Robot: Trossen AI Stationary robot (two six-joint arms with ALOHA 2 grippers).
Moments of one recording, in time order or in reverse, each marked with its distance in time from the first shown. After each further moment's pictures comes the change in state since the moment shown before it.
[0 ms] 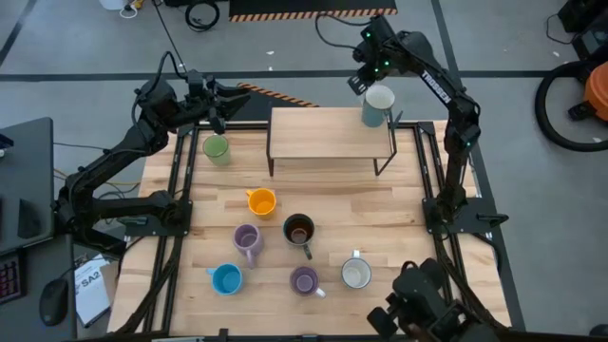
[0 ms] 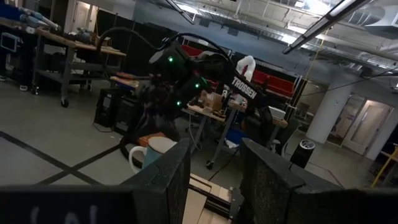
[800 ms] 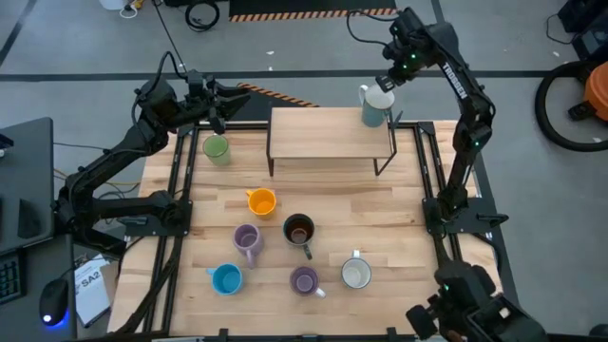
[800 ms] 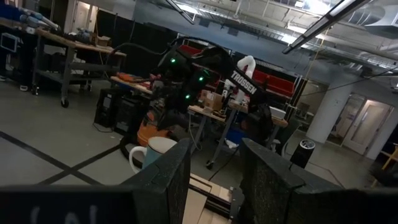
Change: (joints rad) left arm 0.000 0.000 0.000 0.000 0.000 0.002; right arm -0.162 -0.065 0.000 -0.254 -0.004 0.013
